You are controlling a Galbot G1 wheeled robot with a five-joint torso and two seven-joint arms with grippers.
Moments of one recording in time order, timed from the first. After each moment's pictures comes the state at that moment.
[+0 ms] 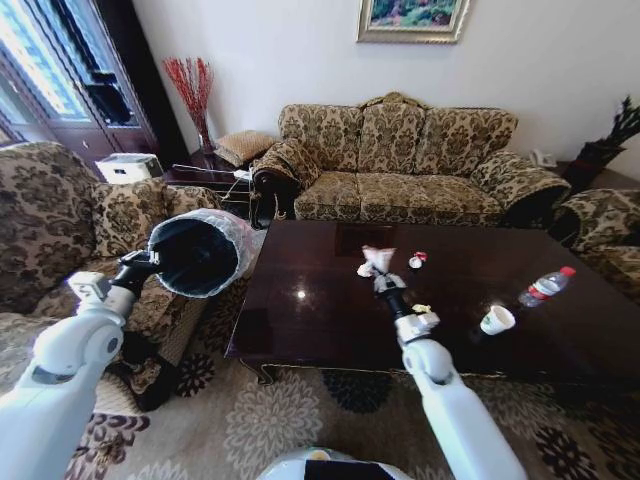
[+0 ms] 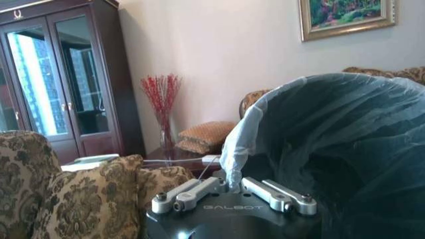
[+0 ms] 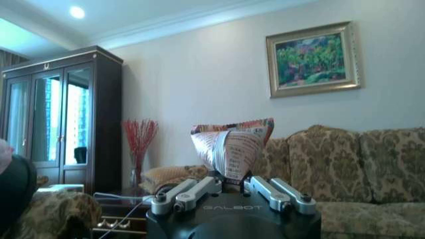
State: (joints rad) left arm 1.39 -0.86 -1.00 -2.07 -0.65 0.31 -0.05; right arm -1.18 1.23 0.42 1.85 0.39 0.17 -0.07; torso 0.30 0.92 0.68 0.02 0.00
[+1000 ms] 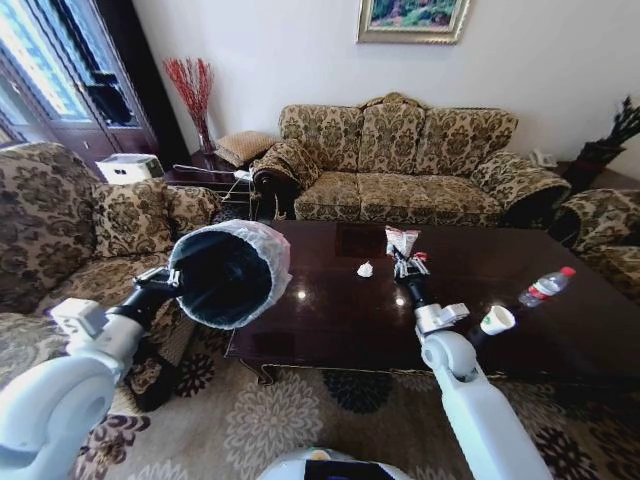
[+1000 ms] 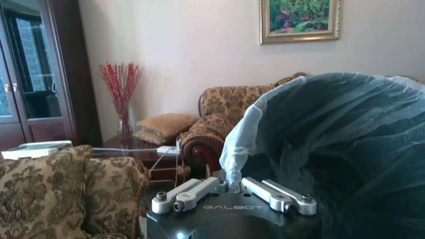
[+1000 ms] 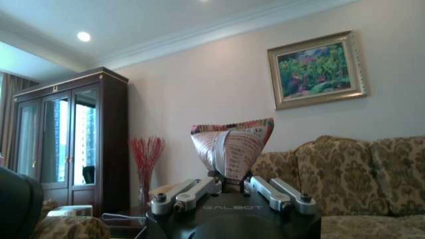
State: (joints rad) left arm 1.65 -0.95 -1.12 -2.49 -0.81 0.47 -0.11; right arm -1.15 1.20 0.41 1.90 0.47 0.15 -0.07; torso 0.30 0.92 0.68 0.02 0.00
